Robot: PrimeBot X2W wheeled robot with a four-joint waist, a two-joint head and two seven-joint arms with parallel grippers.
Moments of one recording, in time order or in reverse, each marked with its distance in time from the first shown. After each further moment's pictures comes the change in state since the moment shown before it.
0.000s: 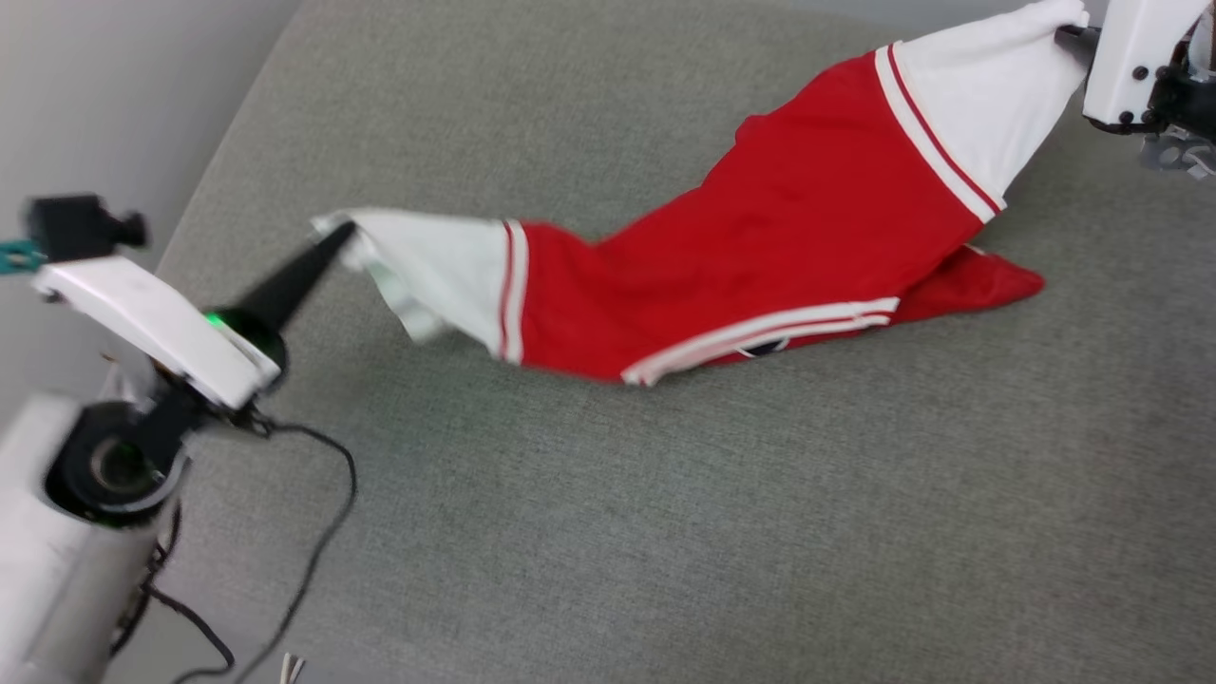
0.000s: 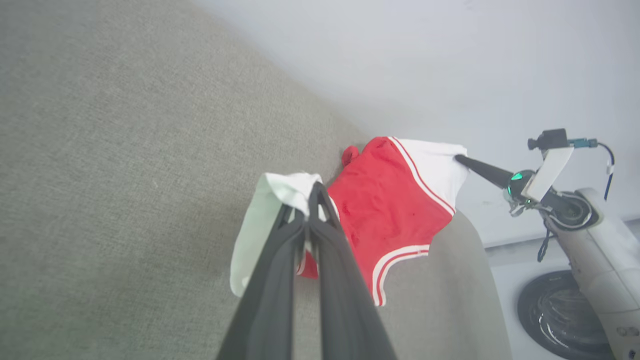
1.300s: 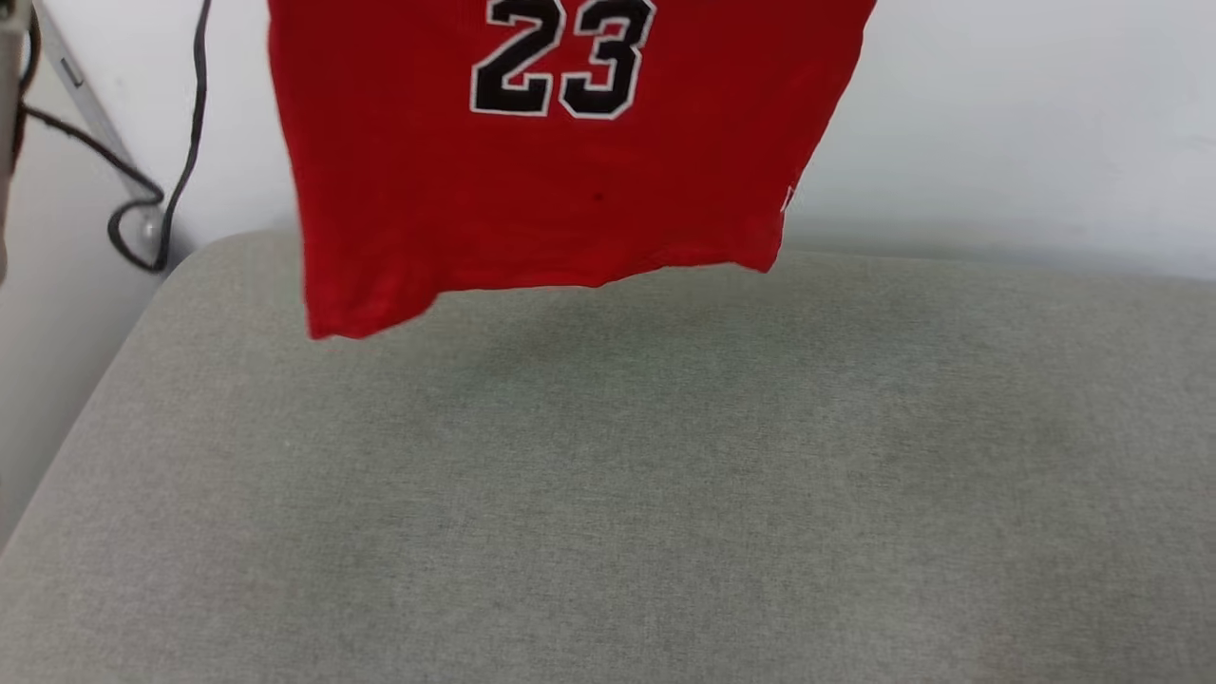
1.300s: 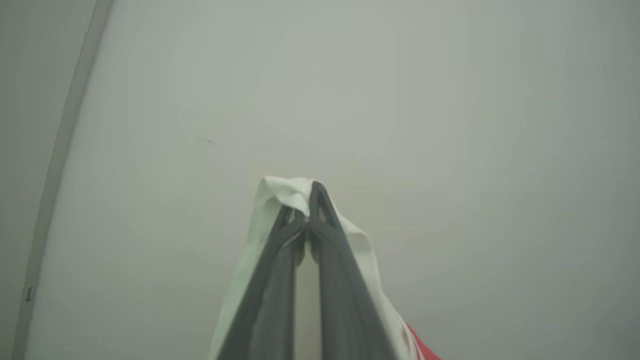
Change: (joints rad) left arm -0.863 -0.149 -0.063 0.513 0.404 0.319 -0.200; right arm -0.206 -0.047 0.131 -0.162 0.198 0.000 -0.174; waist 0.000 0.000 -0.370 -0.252
